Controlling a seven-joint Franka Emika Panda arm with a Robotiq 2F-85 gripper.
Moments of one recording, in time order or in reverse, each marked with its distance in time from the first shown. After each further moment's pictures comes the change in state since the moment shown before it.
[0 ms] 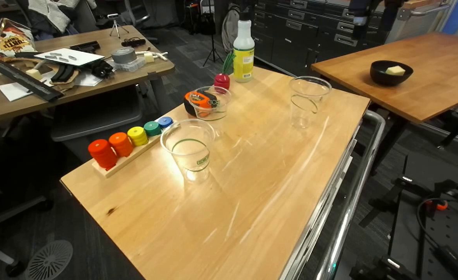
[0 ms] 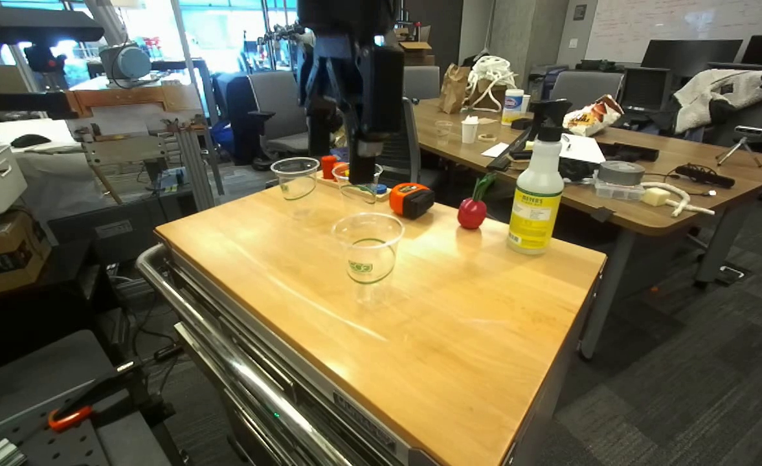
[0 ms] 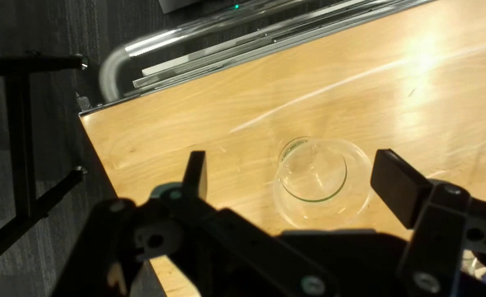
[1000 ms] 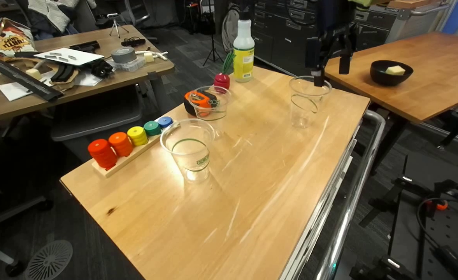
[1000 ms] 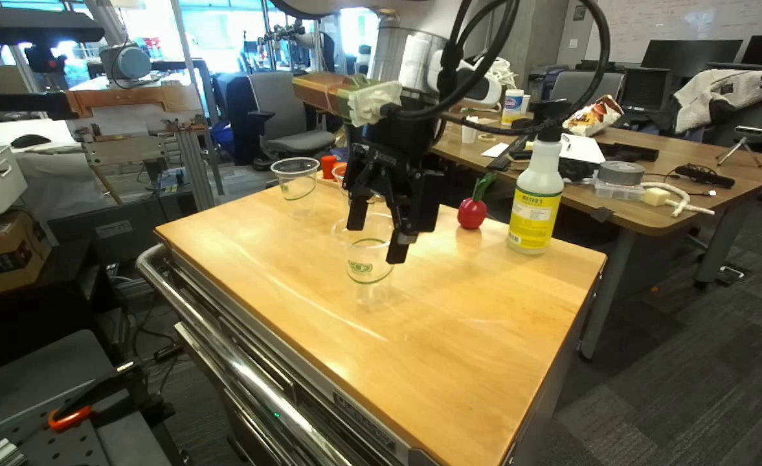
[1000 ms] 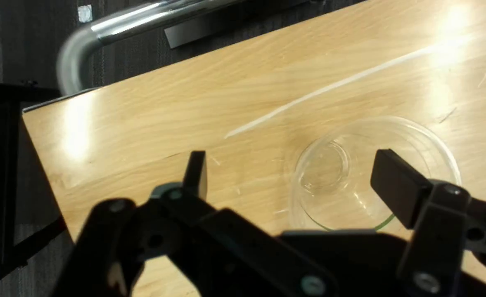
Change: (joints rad) arm 0.008 0.368 0.009 0.152 0.017 0.045 0.003
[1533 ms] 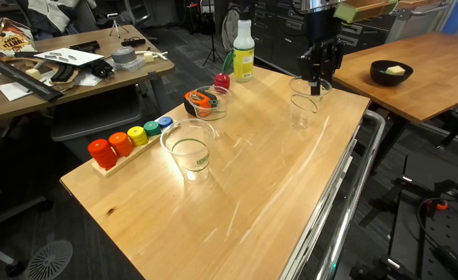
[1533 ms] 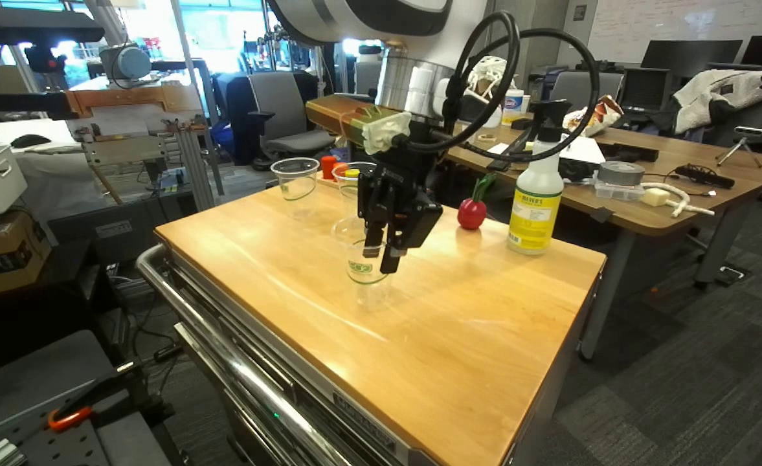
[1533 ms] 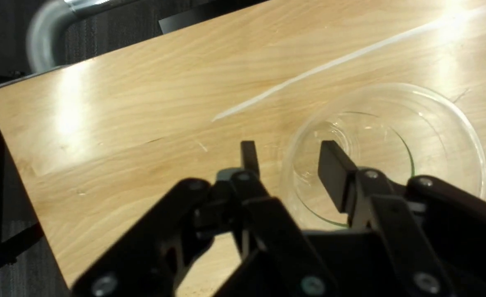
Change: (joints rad) arm 0.003 0.072 0.007 0.027 0.013 0.053 0.000
